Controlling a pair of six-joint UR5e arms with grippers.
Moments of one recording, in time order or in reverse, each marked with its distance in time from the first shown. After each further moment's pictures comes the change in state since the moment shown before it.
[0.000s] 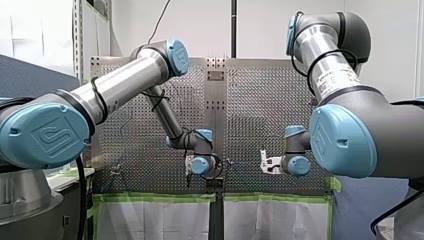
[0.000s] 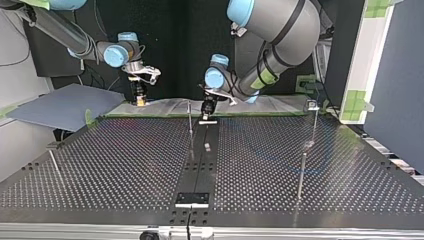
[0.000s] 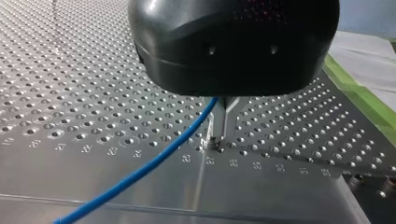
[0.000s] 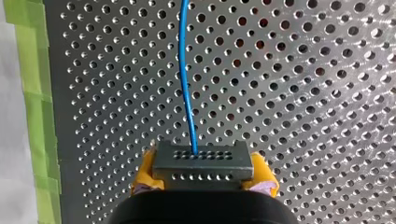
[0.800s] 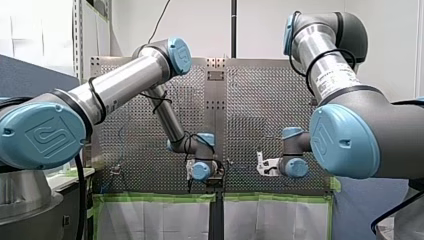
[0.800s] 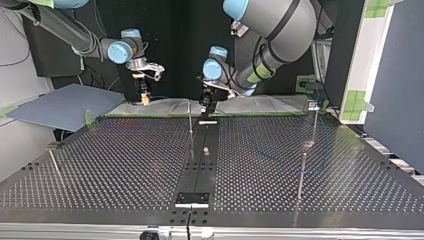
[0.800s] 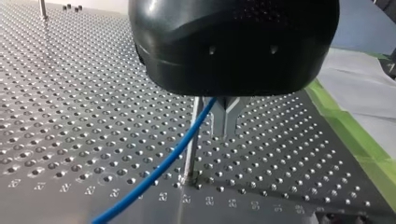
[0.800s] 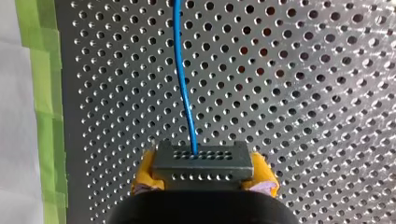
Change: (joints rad) left arm -0.036 0.001 -0.057 0.052 -0.019 -0.007; right arm 0.024 0.000 0.029 -0.030 -0.006 -0.003
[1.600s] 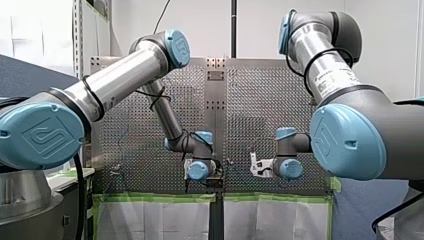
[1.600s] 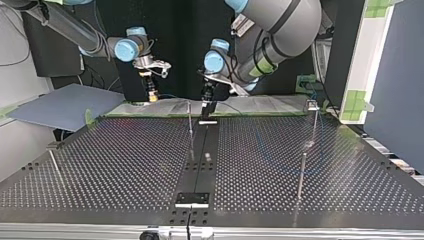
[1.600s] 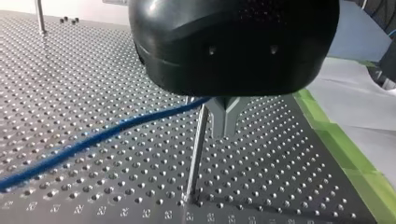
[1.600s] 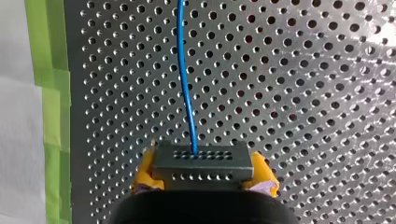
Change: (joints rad) left arm -0.016 0.054 -0.103 0.041 -0.014 0.018; right arm 0.052 0.000 0.009 -0.005 -0.002 -0.002
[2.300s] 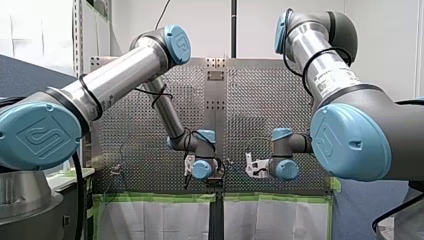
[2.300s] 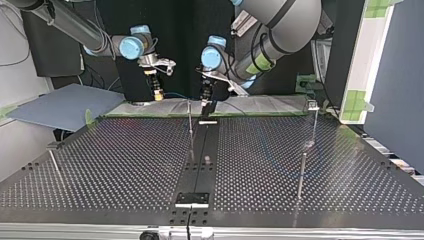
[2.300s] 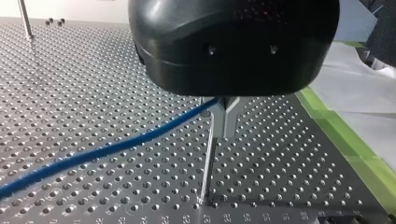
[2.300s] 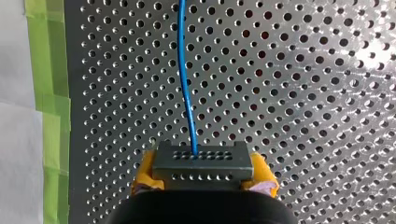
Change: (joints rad) left arm -0.031 0.020 -0.014 0.018 -0.071 0.087; right arm 0.040 0.000 0.008 -0.021 0.001 0.004
